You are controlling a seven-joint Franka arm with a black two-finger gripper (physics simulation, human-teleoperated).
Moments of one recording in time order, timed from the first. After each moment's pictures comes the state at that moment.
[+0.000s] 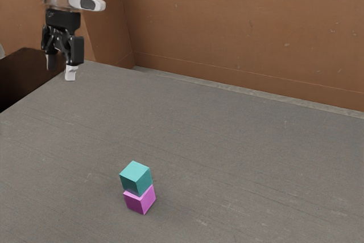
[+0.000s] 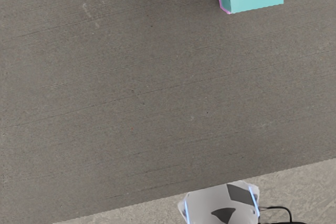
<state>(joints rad) 0.17 0.00 -0.17 -1.44 0.08 1.07 0.30</state>
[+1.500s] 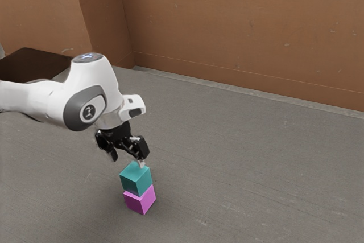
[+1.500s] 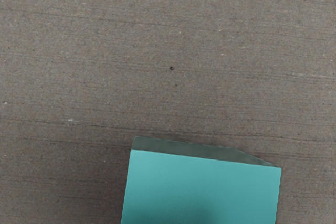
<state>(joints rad) 0.28 -0.19 -0.42 -2.42 -0.19 2.28 -0.09</state>
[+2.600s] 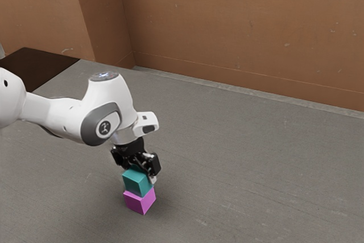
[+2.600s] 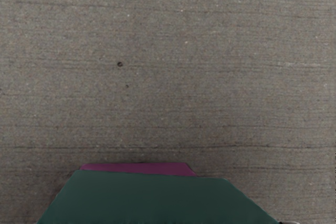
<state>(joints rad) 0.28 -0.02 -0.47 -2.41 -0.19 2.41 -0.07</state>
